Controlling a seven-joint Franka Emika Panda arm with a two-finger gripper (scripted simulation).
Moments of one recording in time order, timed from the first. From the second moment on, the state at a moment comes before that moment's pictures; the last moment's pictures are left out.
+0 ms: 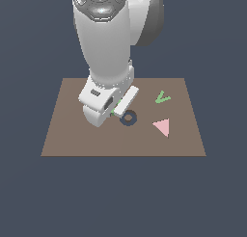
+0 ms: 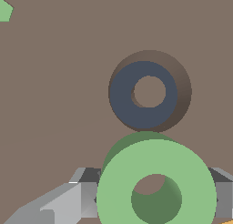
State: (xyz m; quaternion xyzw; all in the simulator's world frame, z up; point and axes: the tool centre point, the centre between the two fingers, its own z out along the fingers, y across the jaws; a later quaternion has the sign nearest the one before) arm -0.010 -0.031 0.039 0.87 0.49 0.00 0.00
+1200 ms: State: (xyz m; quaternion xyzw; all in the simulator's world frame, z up) arm 0.023 0.008 0.040 0.58 0.81 0.00 0.00
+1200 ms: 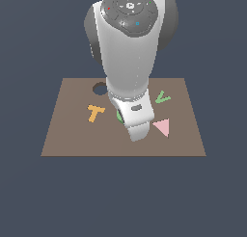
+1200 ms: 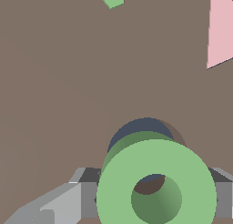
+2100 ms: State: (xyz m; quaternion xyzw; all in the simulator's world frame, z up) arm 0.024 0.016 0.040 0.53 0.85 0.00 0.00
